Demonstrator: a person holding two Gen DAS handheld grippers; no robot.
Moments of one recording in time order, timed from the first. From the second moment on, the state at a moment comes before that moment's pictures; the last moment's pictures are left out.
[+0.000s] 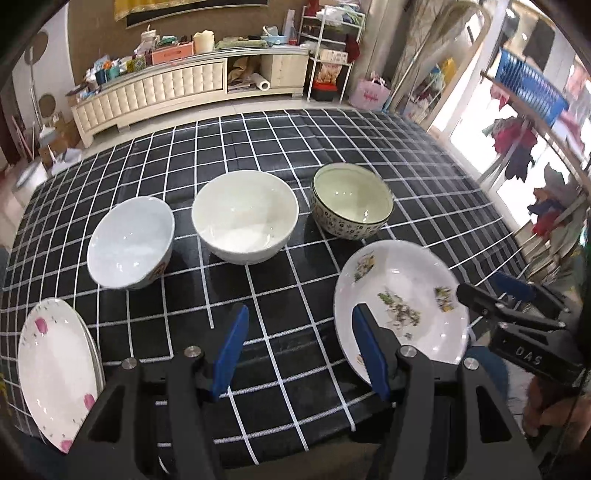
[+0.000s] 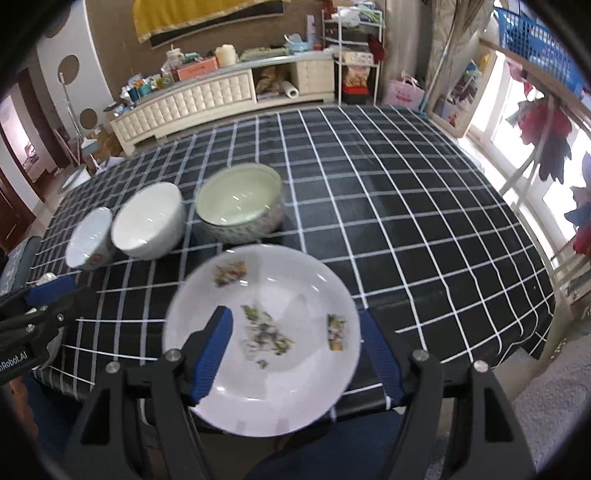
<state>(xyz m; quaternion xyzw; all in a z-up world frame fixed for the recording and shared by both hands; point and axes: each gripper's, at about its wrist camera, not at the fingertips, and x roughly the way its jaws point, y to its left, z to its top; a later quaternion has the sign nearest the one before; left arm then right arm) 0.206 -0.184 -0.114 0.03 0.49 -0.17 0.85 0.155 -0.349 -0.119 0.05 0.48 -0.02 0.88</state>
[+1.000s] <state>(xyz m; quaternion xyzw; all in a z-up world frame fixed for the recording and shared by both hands) 0.232 -0.245 -0.205 0.06 0.59 -0.19 0.78 0.179 -0.389 -0.186 0.09 0.55 0.01 0.83</state>
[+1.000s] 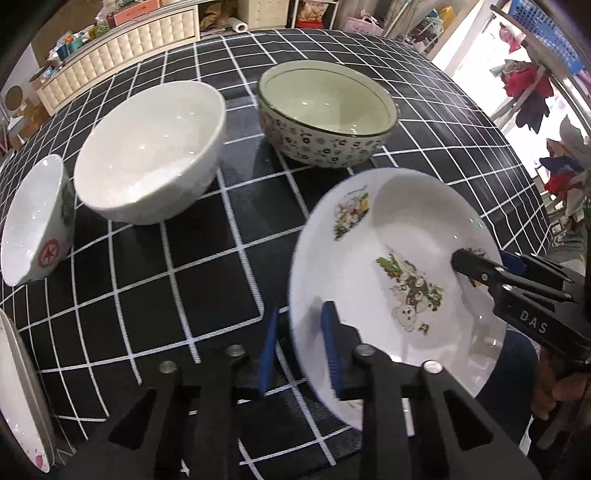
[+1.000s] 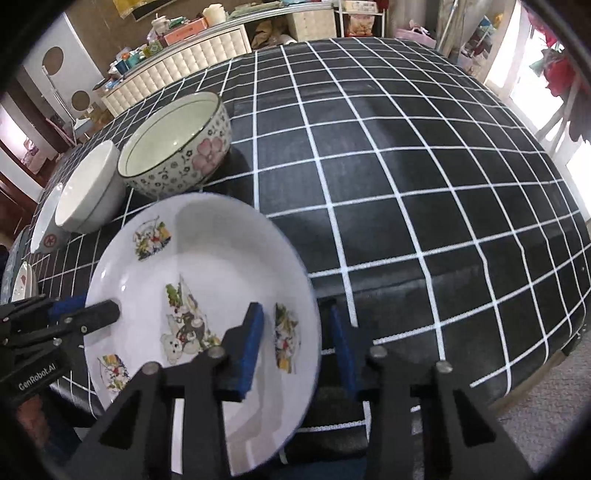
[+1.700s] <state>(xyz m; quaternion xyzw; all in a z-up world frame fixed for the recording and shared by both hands) 0.221 -0.235 -0.185 0.06 0.57 -0.18 0.80 0.178 -0.376 -0.172 0.09 0.53 0.00 0.84</state>
